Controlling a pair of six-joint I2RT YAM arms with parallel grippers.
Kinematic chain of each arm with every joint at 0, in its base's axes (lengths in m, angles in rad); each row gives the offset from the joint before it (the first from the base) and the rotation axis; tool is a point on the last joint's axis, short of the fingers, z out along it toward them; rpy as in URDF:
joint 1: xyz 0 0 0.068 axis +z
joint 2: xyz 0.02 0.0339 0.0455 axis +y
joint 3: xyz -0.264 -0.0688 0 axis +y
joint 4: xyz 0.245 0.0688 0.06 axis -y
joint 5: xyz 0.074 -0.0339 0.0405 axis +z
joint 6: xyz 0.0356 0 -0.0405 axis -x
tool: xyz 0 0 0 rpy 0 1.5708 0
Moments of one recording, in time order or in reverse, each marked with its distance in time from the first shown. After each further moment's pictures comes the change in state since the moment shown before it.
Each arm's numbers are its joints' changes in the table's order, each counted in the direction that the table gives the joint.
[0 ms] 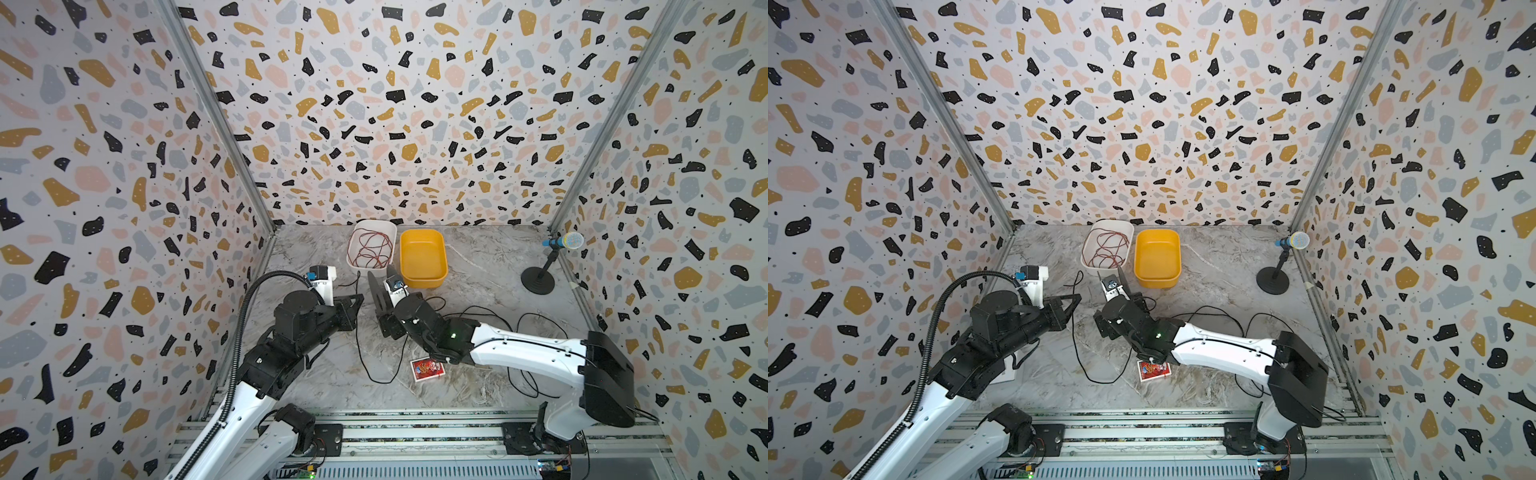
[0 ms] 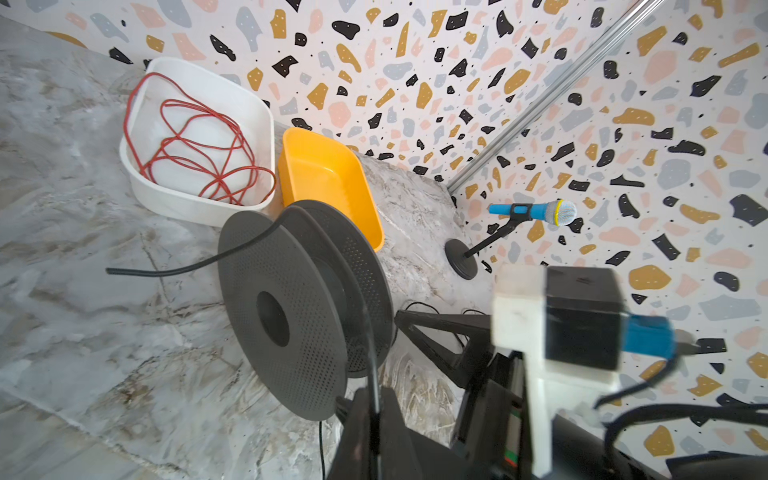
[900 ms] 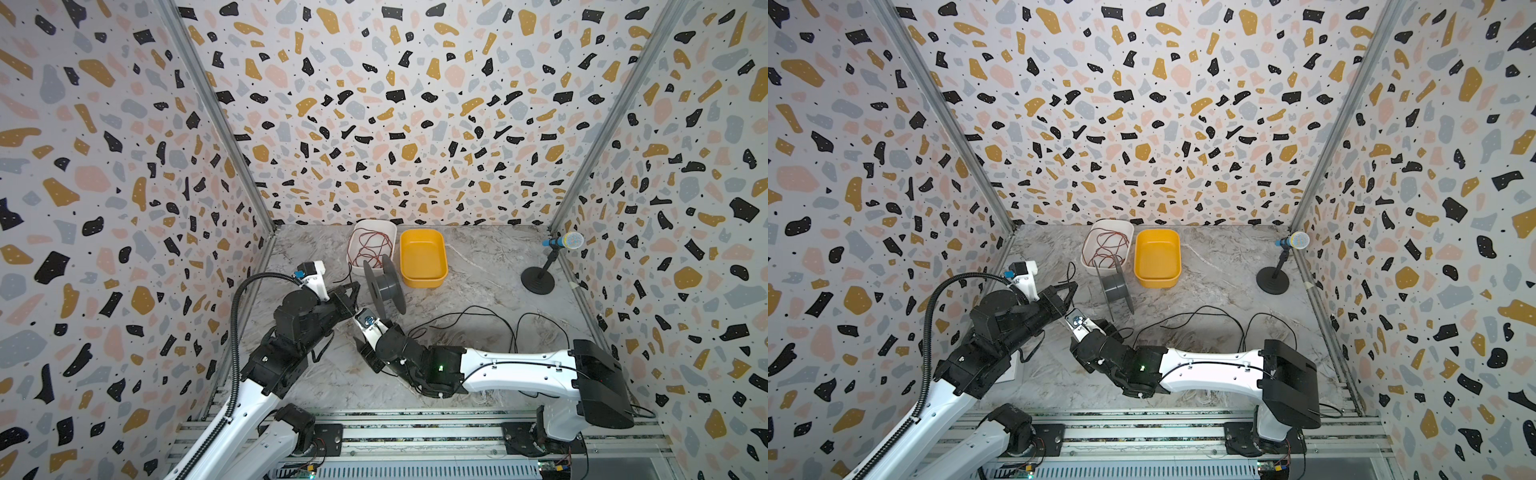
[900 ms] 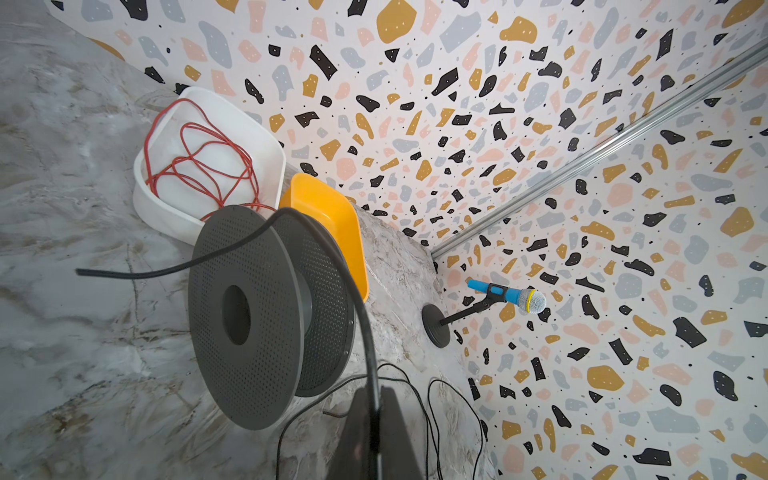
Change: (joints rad) left arm 0.000 0.011 0.046 0.167 0.117 0.205; right arm 0.186 0.089 -0.031 0.111 -0.056 0.101
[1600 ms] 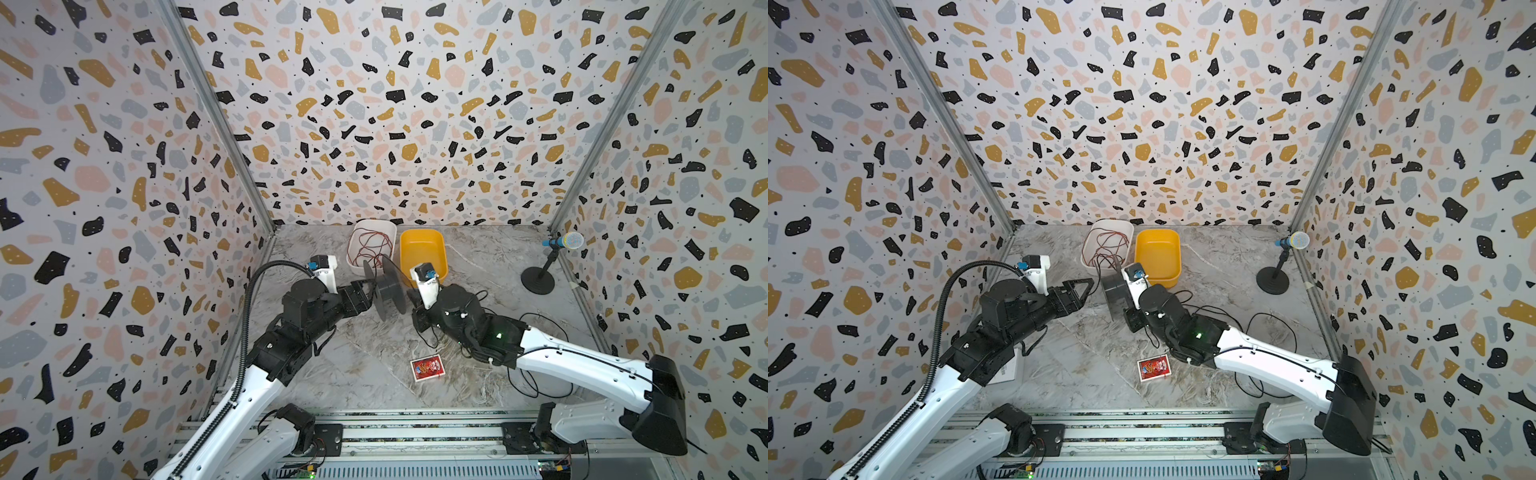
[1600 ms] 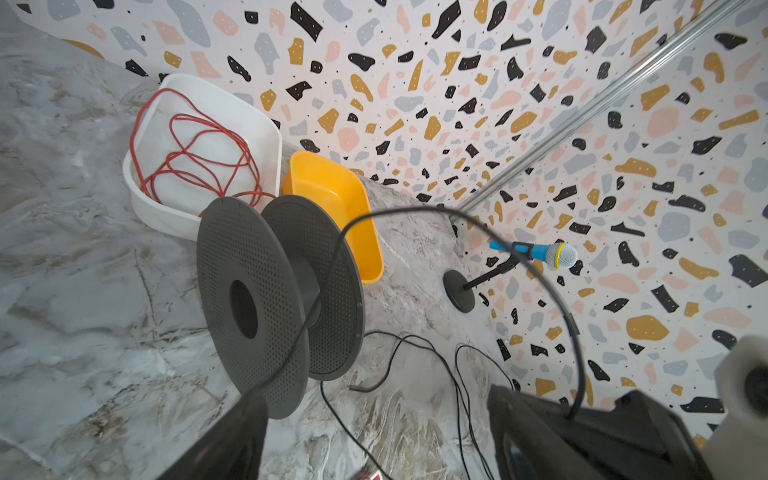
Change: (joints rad) left arm 0.001 0.111 -0.084 -0.091 -0.069 -0.174; right arm -0.307 -0.353 0.108 -0.150 0.197 -0.027
